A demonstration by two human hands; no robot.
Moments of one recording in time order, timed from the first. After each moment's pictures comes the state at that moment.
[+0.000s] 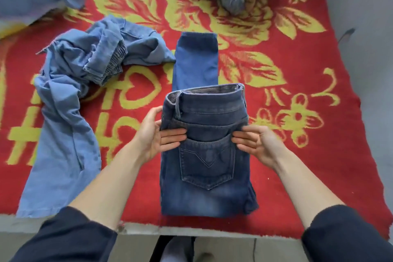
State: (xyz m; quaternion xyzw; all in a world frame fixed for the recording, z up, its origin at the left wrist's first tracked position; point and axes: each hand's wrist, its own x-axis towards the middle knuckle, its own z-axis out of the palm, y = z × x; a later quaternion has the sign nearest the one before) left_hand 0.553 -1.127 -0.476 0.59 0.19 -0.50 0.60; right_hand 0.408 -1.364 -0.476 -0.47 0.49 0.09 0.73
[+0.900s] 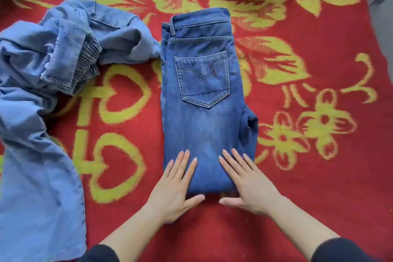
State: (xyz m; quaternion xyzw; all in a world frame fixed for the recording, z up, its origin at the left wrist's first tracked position) left_hand 0.509 -1.123 -0.619 0.84 -0.45 -0.31 0.03; right_hand 0.399 -1.347 -0.594 -0.95 0.01 0.30 0.12
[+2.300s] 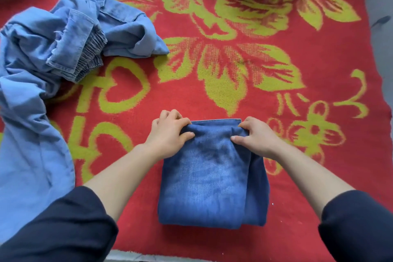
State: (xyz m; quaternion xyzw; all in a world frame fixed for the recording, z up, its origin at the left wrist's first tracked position) left_hand 0.592 -1.202 -0.560 0.90 -0.29 -0.29 0.16; right_hand 0.485 -1.427 -0.543 -0.90 0.21 0.25 0.30
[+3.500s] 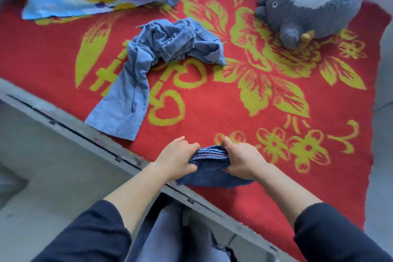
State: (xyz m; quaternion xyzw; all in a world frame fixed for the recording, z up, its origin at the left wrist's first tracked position) left_hand 0.385 -1.076 -0.419 0.92 -0.30 -0.22 0.12; right_hand 0.367 -1.292 -0.410 -0.95 -0.13 0.25 0.10
